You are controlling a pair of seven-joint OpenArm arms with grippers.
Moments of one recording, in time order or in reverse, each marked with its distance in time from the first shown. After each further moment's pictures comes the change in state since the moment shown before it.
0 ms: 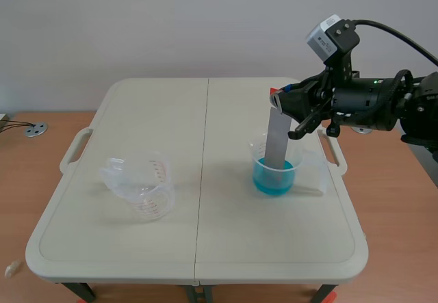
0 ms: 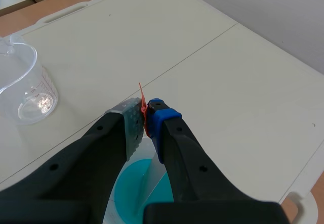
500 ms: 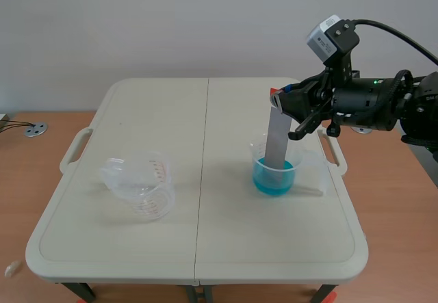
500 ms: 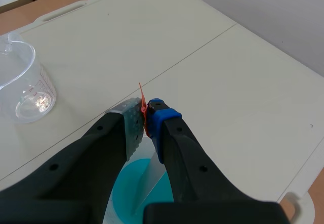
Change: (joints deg) left arm 0.0 0.0 0.0 0.0 0.0 0.0 0.0; right arm 0.0 0.0 0.0 0.0 -0.9 0.0 0.5
